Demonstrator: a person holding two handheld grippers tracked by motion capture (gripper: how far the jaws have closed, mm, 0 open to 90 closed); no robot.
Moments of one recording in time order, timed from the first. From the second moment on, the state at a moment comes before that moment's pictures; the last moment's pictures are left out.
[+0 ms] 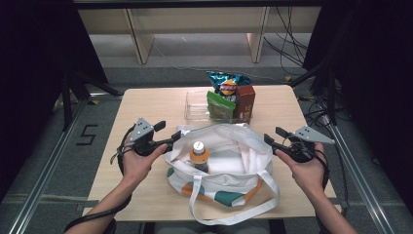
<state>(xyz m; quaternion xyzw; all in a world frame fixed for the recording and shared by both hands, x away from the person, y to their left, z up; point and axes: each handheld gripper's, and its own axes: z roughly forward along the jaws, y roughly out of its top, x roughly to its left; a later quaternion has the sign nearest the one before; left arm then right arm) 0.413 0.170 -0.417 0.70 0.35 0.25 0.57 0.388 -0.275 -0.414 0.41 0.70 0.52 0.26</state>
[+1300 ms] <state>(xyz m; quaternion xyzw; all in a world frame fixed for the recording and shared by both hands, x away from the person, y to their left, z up) 0.380 0.131 -0.413 0.71 0.30 0.19 0.61 0.388 -0.277 -0.416 0.41 0.70 0.52 0.26</state>
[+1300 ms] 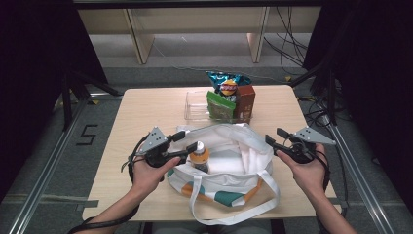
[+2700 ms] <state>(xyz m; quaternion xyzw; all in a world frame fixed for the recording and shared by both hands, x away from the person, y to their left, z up) 0.383 0.110 -0.428 0.73 0.29 0.17 0.60 0.389 -0.277 -0.420 0.41 0.71 0.51 0.26</state>
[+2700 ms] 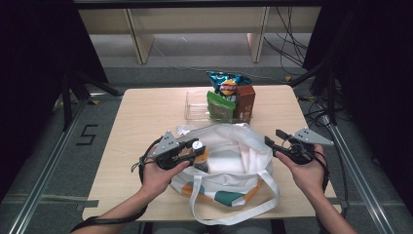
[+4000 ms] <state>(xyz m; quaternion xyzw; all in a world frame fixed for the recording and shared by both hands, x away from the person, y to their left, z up) 0.388 0.114 -0.384 0.72 0.27 0.17 0.62 0.386 -0.276 -0.424 0.42 0.70 0.51 0.26</state>
